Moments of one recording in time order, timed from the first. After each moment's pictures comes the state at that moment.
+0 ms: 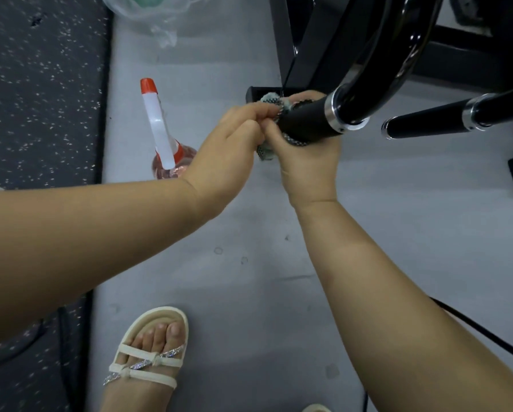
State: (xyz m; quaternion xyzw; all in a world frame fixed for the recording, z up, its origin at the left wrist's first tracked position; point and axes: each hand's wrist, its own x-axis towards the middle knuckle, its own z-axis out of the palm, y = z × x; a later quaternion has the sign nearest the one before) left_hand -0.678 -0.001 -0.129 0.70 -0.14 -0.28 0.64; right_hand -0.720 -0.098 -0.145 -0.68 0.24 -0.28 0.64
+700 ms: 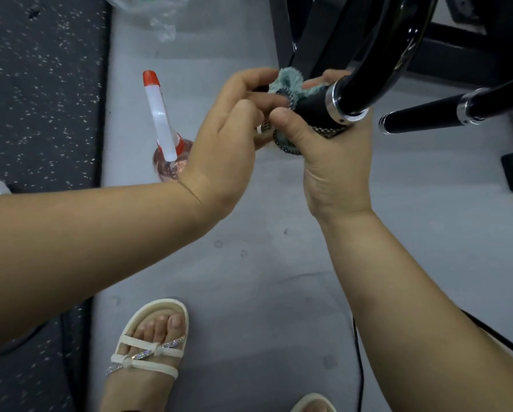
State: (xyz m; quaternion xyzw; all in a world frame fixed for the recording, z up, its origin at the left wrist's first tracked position) left_hand -0.697 0.002 -0.099 0.61 -0.11 -0.24 0.75; right_hand -0.745 -0.099 -0.121 -0.60 0.15 -0.26 0.74
